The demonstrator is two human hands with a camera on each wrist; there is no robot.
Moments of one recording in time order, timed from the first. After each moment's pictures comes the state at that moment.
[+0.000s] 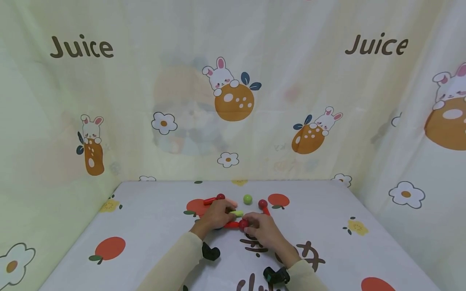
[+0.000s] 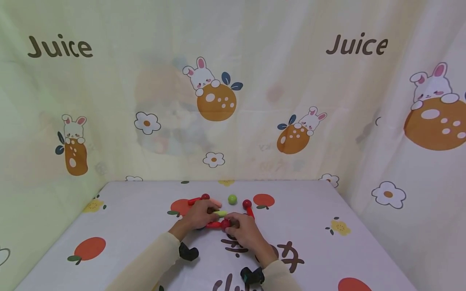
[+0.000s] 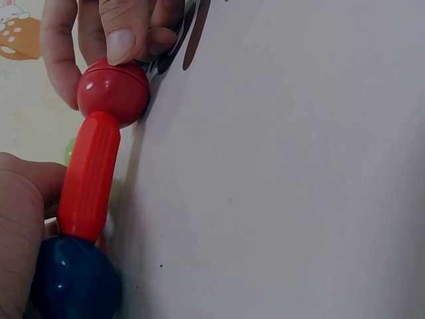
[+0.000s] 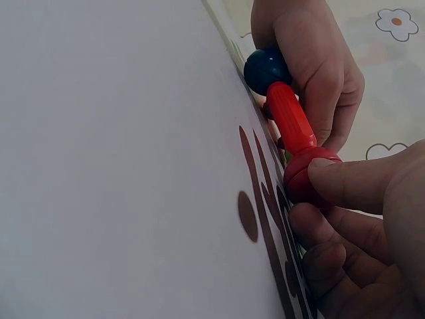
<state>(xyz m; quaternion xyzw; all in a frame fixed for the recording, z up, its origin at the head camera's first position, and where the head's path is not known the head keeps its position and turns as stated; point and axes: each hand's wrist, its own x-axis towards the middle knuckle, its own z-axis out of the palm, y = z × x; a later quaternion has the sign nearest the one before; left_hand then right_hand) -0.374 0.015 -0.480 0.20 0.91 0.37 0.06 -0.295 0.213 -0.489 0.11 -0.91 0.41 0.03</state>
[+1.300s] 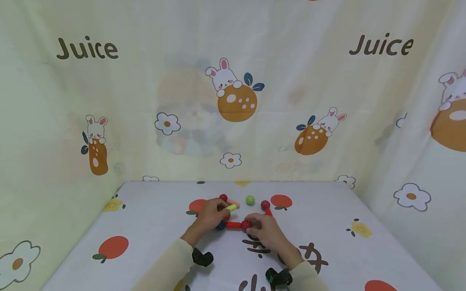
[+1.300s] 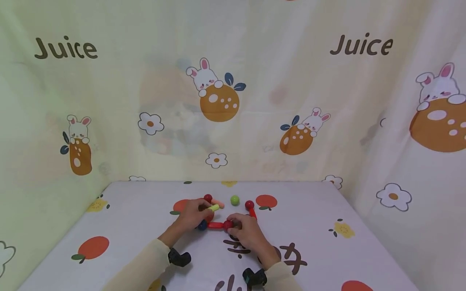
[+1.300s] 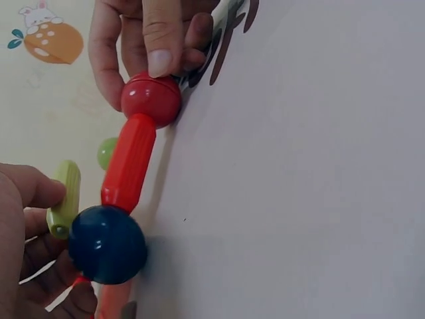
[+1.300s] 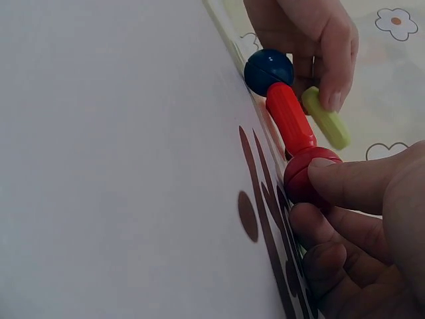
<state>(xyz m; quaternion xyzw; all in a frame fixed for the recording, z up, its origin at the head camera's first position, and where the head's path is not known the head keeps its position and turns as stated) -0.365 -0.010 -0.479 0.16 0.87 0.46 0.00 -0.297 0.212 -0.489 0.11 -0.91 0.40 0.03</state>
